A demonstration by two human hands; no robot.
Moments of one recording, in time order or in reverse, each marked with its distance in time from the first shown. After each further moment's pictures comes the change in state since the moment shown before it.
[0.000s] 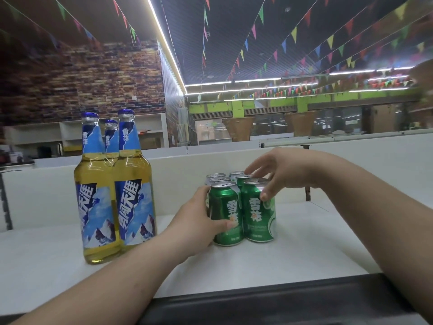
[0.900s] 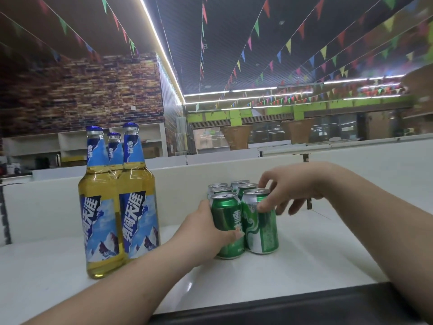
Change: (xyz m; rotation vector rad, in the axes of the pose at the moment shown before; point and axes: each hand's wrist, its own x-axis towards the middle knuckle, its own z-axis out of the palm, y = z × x) left_hand -0.004 0.008 -0.003 0.113 -0.021 -0.054; right_hand 0.003 0.002 0.000 0.026 -0.130 0.165
